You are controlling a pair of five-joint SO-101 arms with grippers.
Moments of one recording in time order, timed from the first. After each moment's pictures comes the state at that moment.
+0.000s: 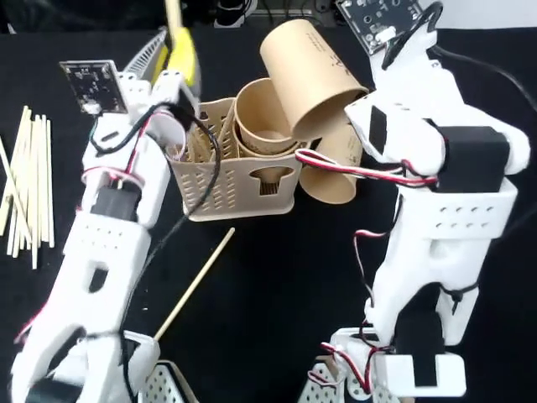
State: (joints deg) left arm 6.0 -34.8 38.5 -3.1 12.7; right arm -1.2 -10.7 -38.1 99.5 29.9
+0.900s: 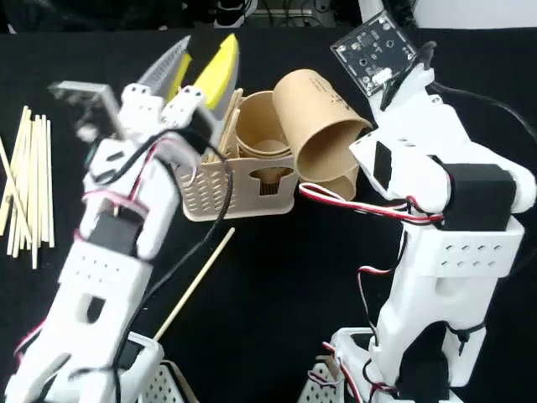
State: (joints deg) left arm 12.7 -45.6 39.4 2.8 16.3; right arm -0.8 -23.0 -22.1 99.6 34.1
